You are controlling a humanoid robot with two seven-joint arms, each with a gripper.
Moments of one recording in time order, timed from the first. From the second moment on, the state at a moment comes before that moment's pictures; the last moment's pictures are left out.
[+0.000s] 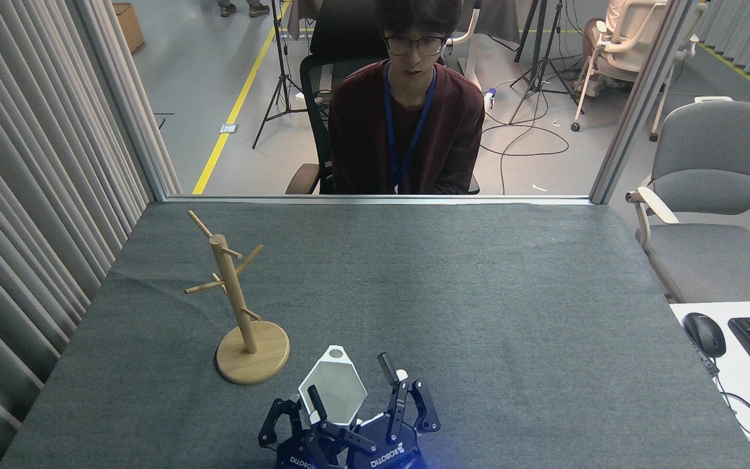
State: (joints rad) left arm 0.09 -0.07 -0.36 -1.46 -1.77 0.09 0.29; right arm 0.11 0.23 0.47 -1.62 1.69 -0.05 -0.44
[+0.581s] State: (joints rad) left arm 0.10 -0.06 -0.29 -1.49 -1.78 0.16 0.30; right arm 0.05 0.04 0.06 -1.40 1.39 0.09 -0.33
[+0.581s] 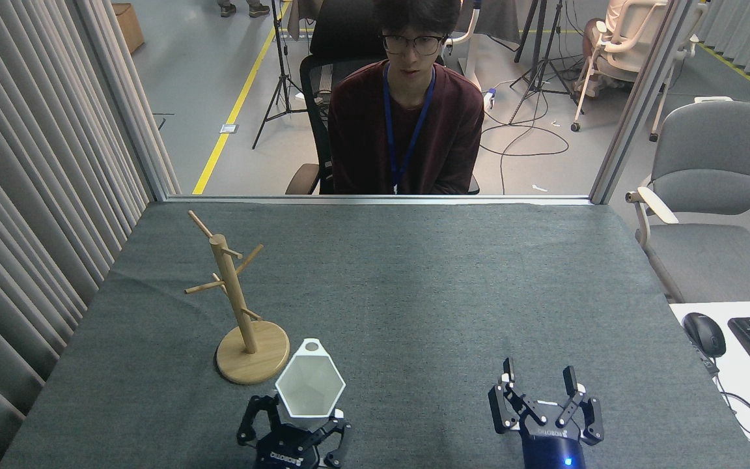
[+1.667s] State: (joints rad) left arm -0.18 -0.02 0.14 -1.25 -2.02 0.25 0.30; right arm 0.06 0.02 0.07 -1.39 1.40 0.09 -0.33
